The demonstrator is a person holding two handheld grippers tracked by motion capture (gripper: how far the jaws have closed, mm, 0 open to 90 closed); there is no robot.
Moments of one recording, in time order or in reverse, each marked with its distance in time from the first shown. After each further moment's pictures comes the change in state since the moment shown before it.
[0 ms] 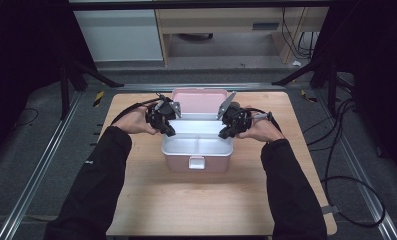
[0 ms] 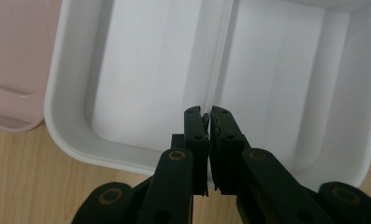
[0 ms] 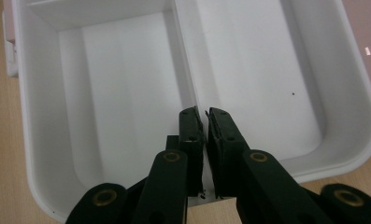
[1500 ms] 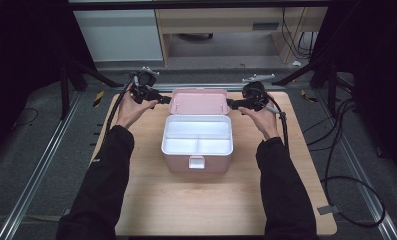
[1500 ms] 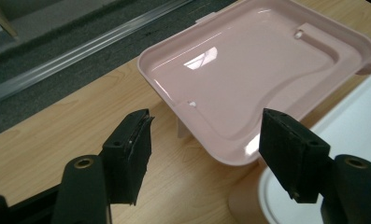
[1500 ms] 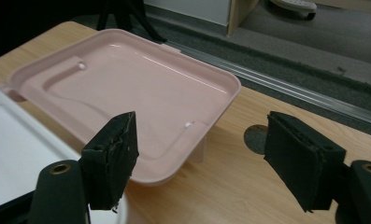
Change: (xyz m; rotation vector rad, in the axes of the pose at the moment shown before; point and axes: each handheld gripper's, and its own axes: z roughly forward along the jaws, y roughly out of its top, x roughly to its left) left arm 0.074 -0.038 -0.017 -0.432 0.295 -0.700; right arm -0.063 -0.033 -0.018 -0.461 -0.442 0.652
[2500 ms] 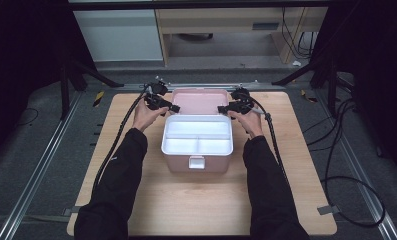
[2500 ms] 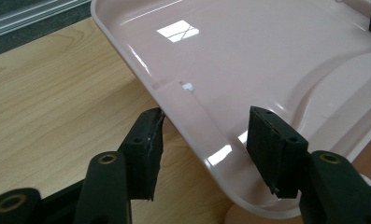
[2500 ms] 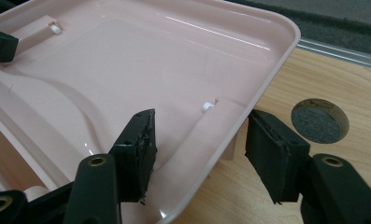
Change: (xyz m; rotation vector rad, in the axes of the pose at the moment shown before) left arm 0.007 -0.015 0.065 0.092 -0.093 -0.080; right arm -0.004 -0.023 0.072 0.116 0.099 0.078
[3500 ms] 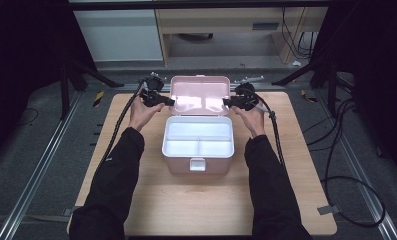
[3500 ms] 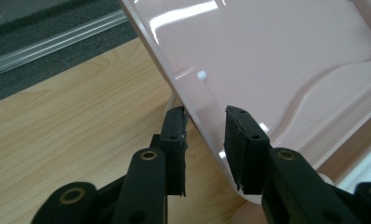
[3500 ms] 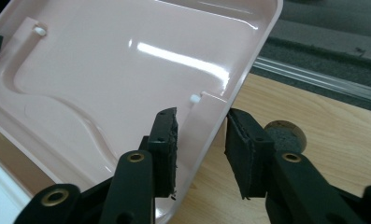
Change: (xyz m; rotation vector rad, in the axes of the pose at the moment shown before) left arm -0.013 0.005 -0.034 -0.088 0.077 0.026; right arm 0.008 0.013 -0.032 -0.081 -0.070 -0.014
